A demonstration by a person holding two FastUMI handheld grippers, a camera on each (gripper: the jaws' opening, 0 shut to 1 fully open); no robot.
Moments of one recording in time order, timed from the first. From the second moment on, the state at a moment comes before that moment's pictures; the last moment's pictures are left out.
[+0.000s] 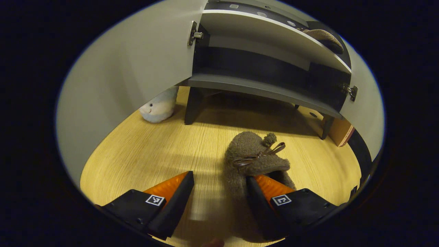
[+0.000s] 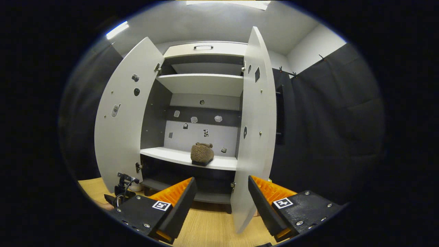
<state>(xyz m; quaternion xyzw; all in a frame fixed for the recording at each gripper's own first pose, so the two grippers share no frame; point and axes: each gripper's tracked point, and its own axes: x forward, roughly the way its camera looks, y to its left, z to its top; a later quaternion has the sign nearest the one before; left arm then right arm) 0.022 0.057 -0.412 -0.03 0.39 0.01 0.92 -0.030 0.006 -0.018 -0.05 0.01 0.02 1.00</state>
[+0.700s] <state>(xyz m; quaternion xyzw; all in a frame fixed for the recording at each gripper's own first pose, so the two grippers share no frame) 0.035 0.036 -0.310 -0.01 0.29 0.01 0.96 -0.016 0.003 -0.031 -0.03 0.03 0.03 1.00</state>
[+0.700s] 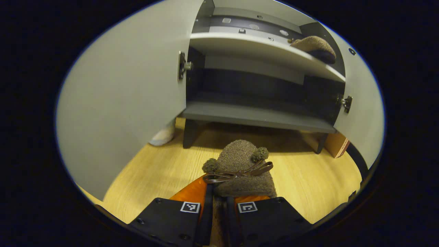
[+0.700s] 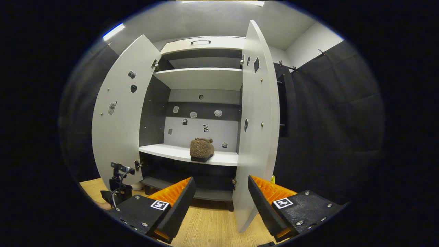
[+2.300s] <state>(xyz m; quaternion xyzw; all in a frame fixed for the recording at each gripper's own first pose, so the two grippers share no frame) 0.354 -0.014 -0.117 -0.02 0.32 0.04 0.95 -0.026 -0.054 -0.024 0.00 0.04 -0.04 1.00</state>
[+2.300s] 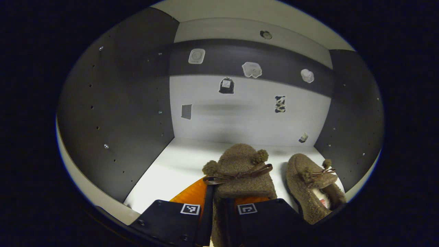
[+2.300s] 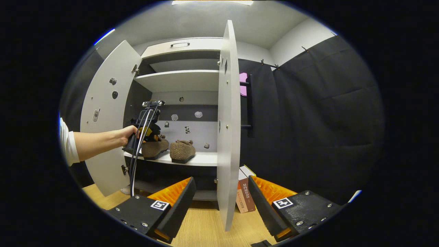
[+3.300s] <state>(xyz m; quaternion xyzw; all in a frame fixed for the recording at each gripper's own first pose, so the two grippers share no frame) 0.288 -0.007 -0.043 -0.01 0.19 -0.01 0.98 -0.007 -0.042 -0.037 0.00 0.04 -0.02 1.00</state>
